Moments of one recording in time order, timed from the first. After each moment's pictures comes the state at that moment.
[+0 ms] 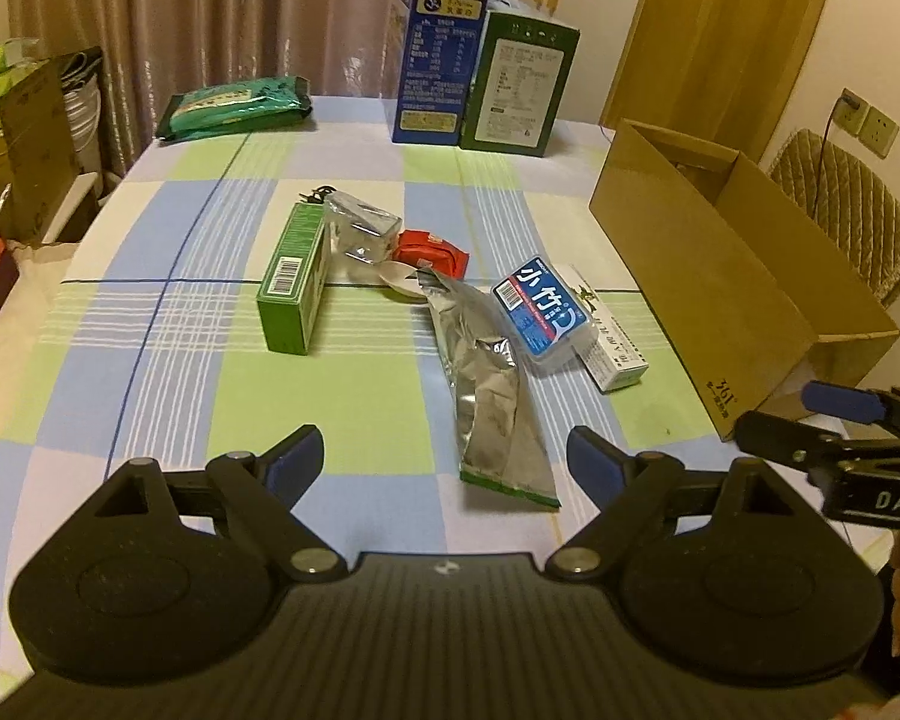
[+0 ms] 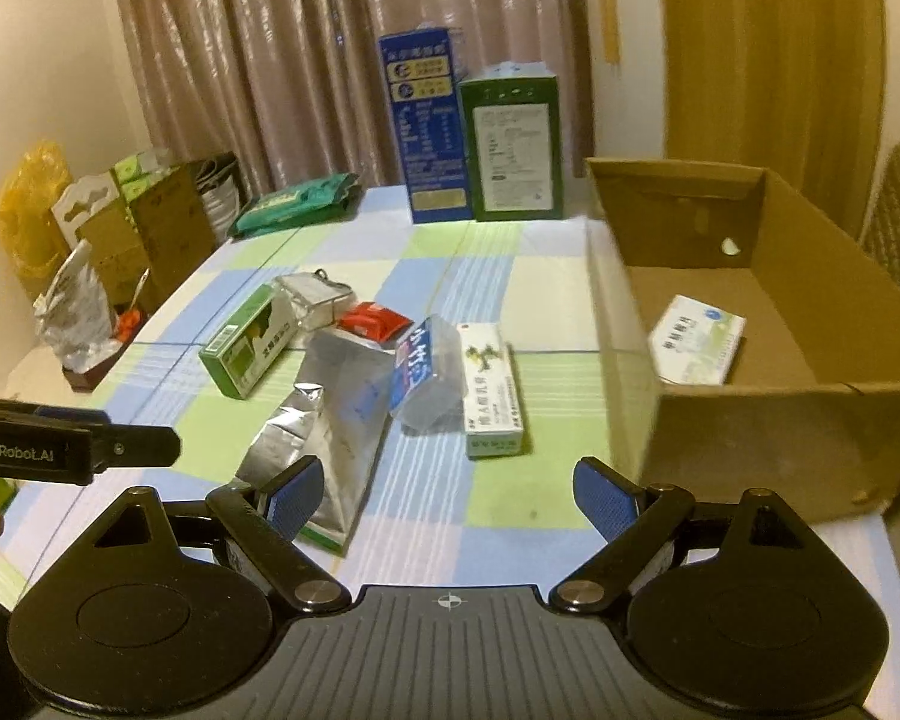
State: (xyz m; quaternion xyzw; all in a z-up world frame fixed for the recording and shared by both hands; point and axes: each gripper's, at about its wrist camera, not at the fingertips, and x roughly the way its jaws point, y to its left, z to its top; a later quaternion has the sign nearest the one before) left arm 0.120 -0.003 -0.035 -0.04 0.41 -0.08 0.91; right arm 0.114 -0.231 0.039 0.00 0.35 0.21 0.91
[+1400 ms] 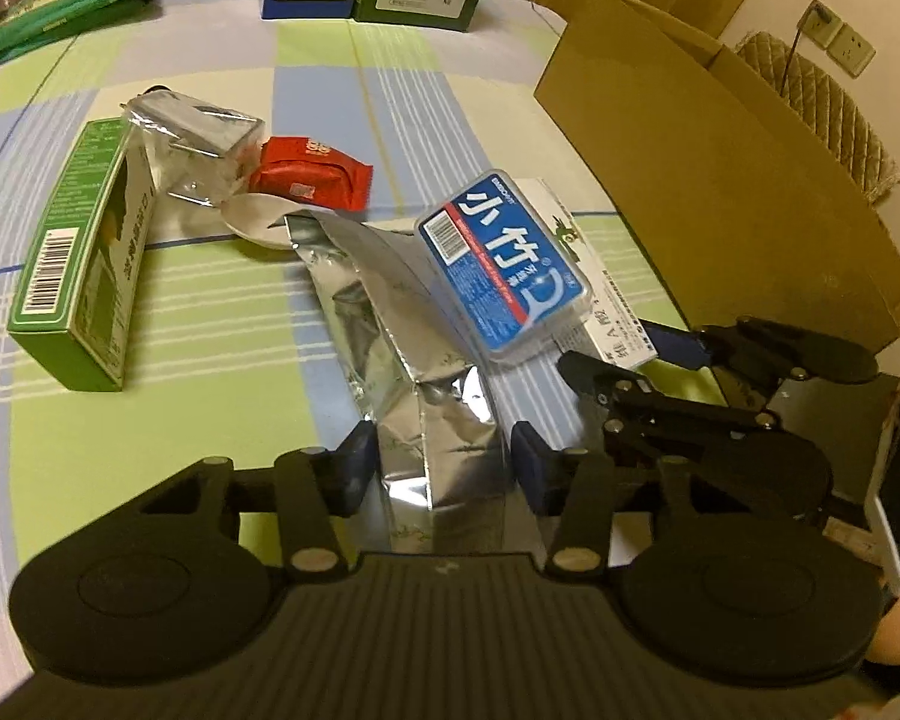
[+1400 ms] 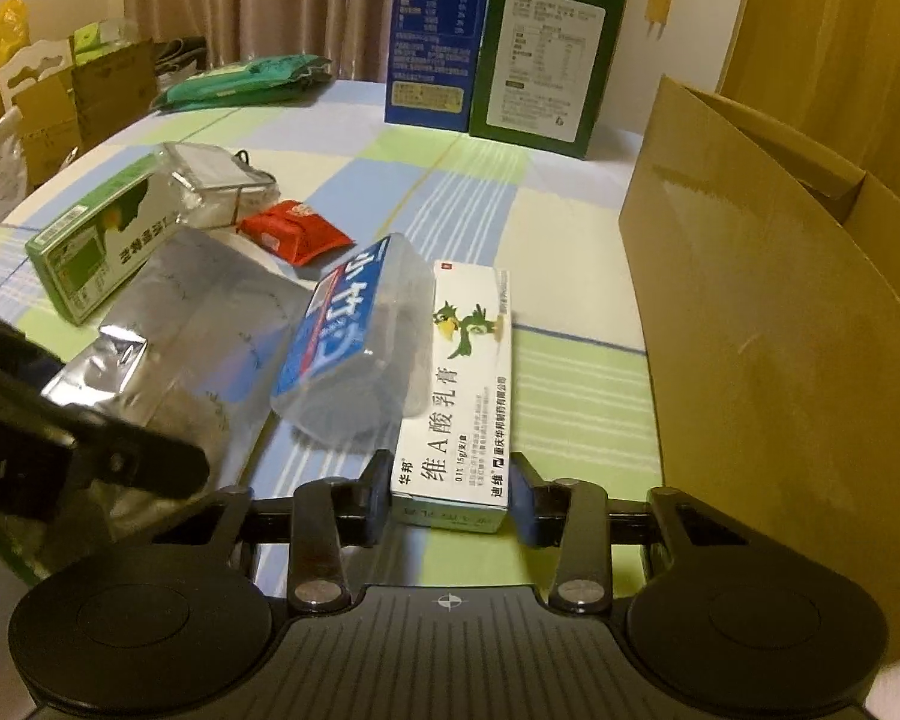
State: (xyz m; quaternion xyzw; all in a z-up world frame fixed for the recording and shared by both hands) left arm 0.235 -0.033 -0.114 -0.04 0.50 -0.20 0.84; right arm 0.215 -0.178 -0.060 -0.12 0.39 0.17 0.90
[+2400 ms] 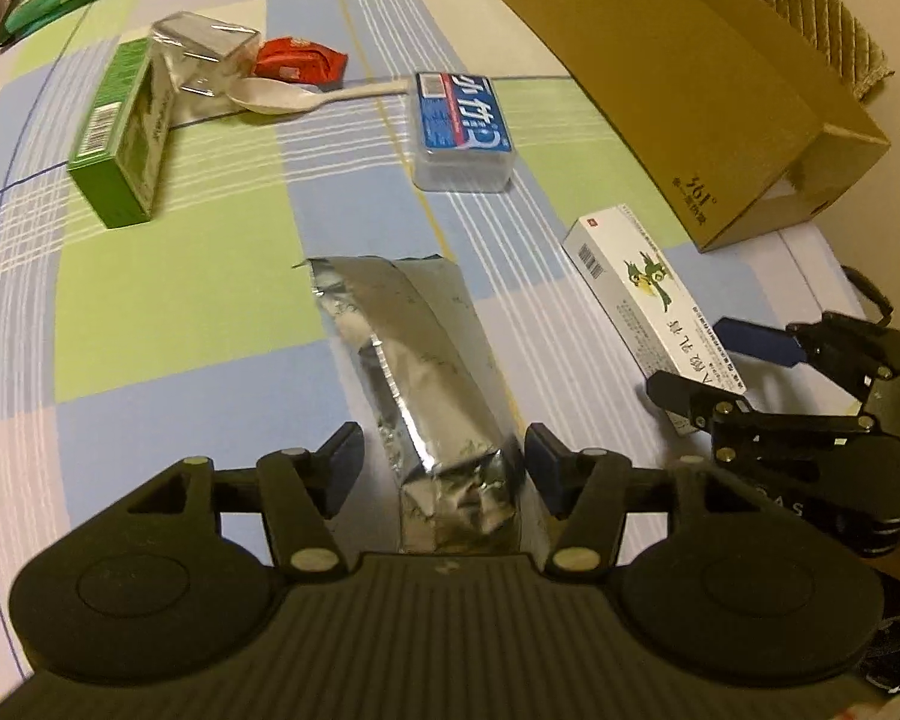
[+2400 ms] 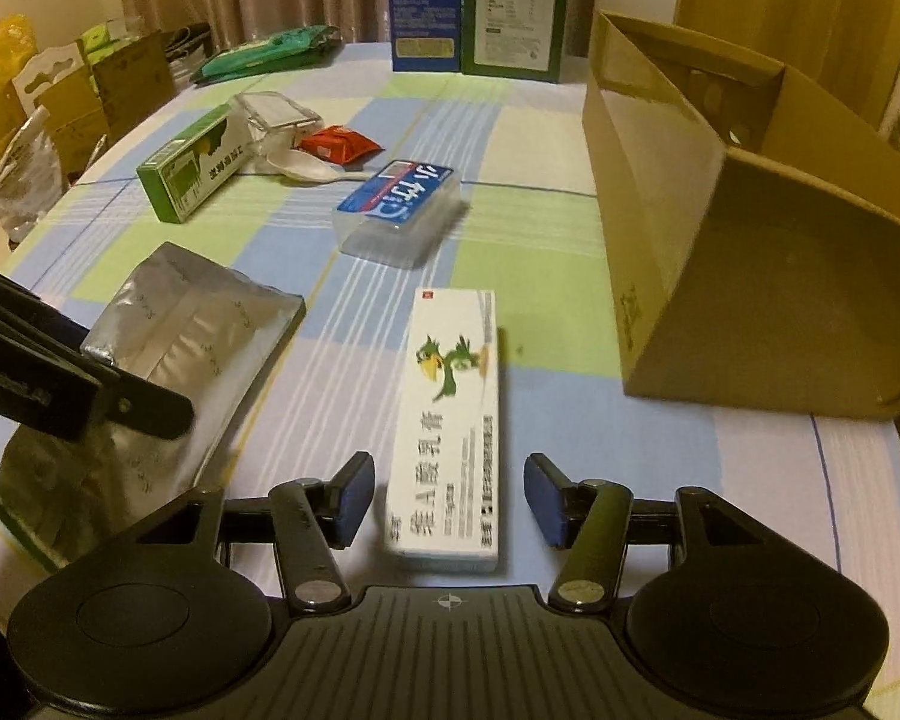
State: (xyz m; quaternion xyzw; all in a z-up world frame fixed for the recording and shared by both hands) left arm 0.152 -0.048 -0.099 0.02 0.56 -0.18 0.81; right arm 0.103 -0.224 -0.037 -0.08 0.44 0.18 0.88
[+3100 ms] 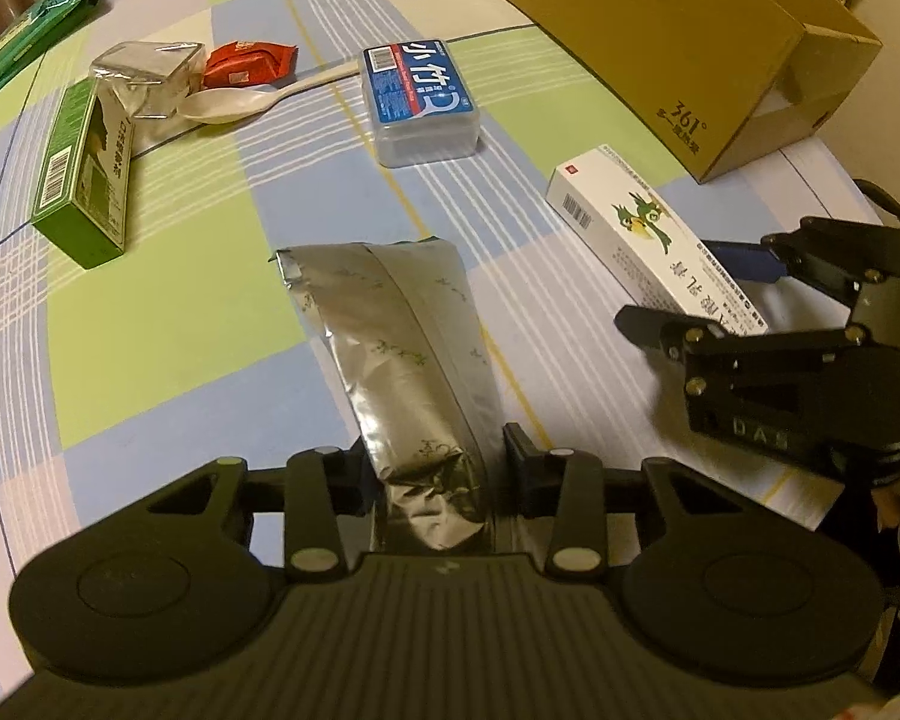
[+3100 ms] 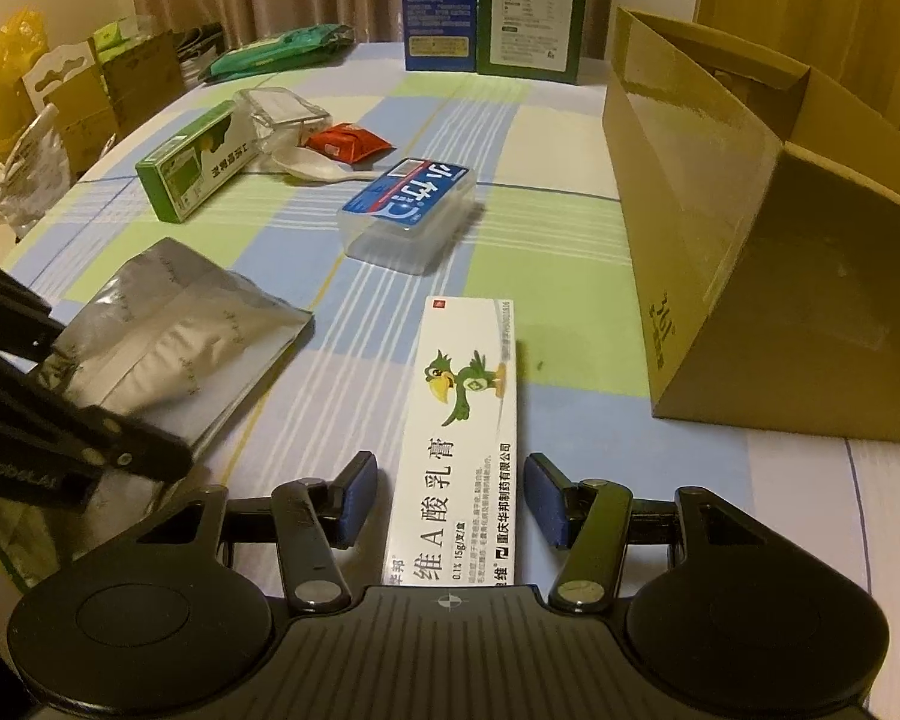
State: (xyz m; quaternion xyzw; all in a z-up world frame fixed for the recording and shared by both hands) left arm 0.149 -0.065 -0.104 0.10 0.56 -0.19 0.80; right arm 0.116 -0.219 -0.049 -0.08 0.43 0.19 0.88
